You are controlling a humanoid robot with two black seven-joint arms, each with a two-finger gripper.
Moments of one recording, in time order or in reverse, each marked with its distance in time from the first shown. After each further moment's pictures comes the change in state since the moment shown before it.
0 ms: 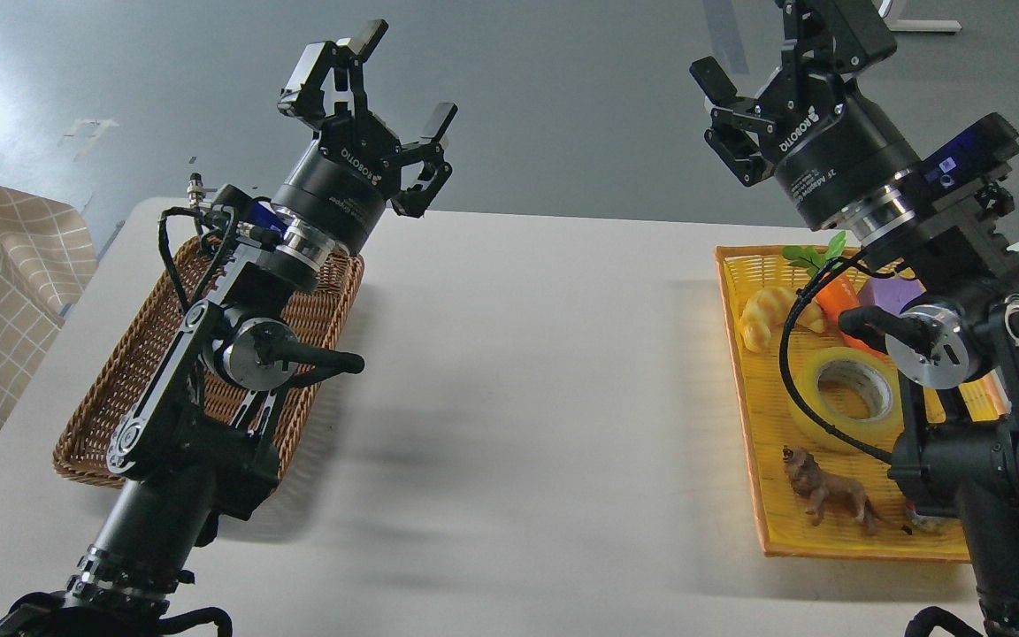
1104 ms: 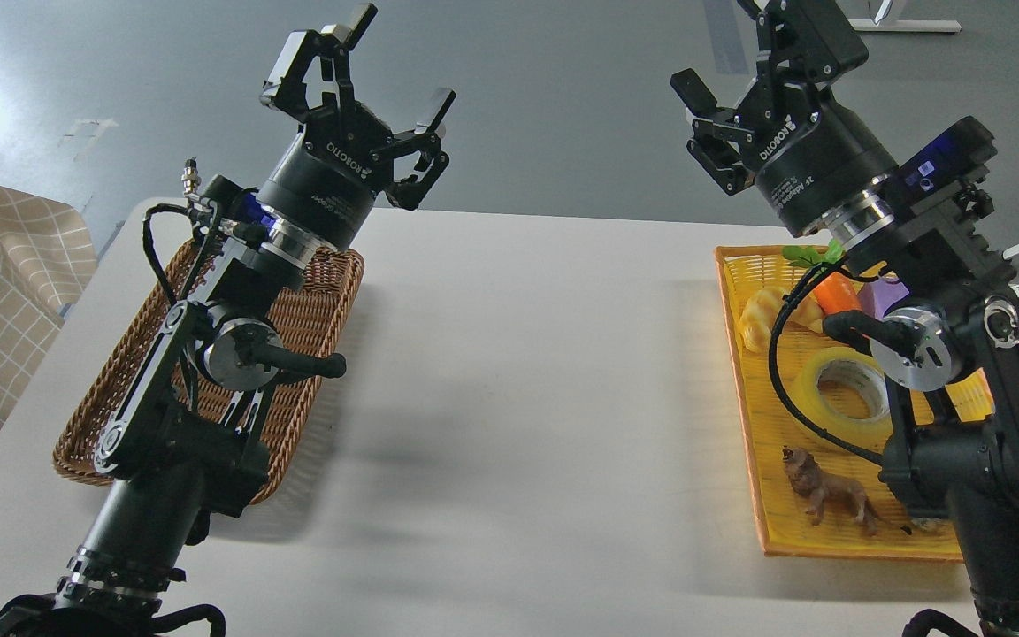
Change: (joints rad) left arm 0.001 0.014 -0.029 -0.003 -0.032 -0.121 -0.021; right arm 0.005 0.000 -0.043 -0.007 -0.005 -0.016 -0.006
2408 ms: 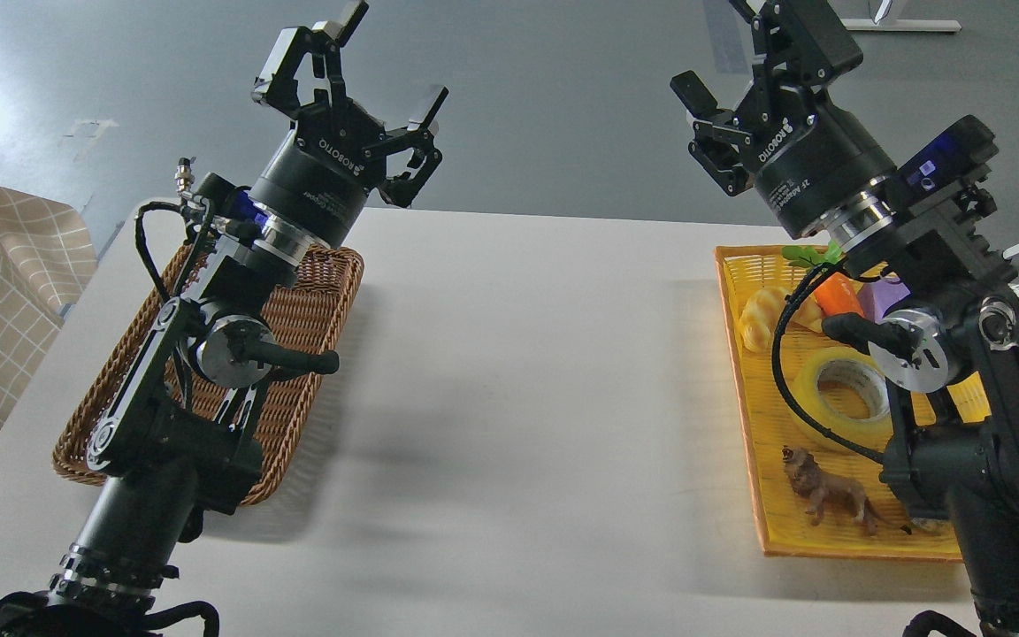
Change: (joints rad) left arm -0.002 0.019 -0.002 0.006 -0.017 0.000 0.000; right arm -0.006 0.000 0.000 0.008 -0.038 -0.002 0.002
